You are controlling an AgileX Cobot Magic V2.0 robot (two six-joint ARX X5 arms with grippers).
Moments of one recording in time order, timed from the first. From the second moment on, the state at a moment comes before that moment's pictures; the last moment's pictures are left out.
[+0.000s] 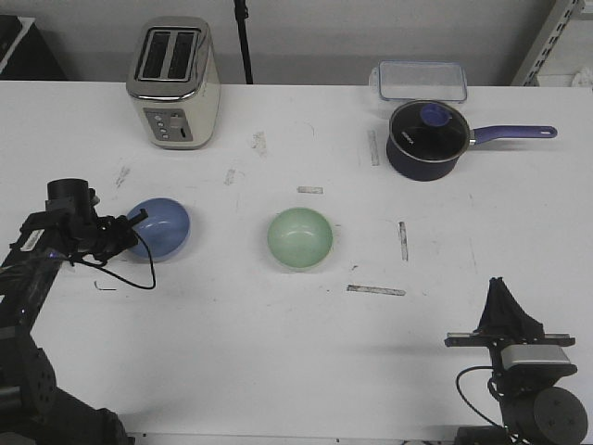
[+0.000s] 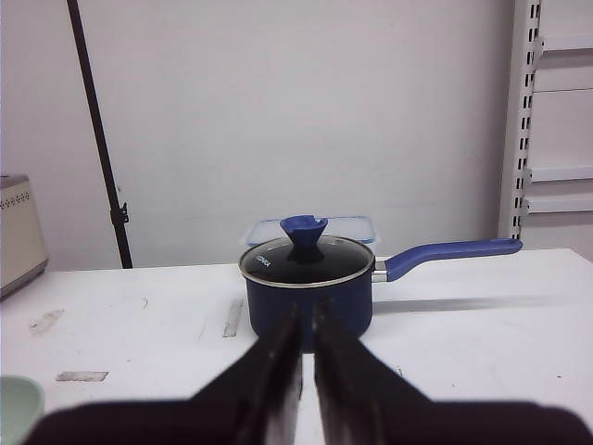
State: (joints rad) left arm 0.21 1.64 1.19 -0.58 0.25 -0.33; right arm 0.04 0.11 0.39 -0.18 0.00 0.08
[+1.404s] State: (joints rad) left arm -0.49 1.78 1.50 -0.53 0.26 -0.59; right arm 0.04 0.11 0.39 -0.18 0.00 0.08
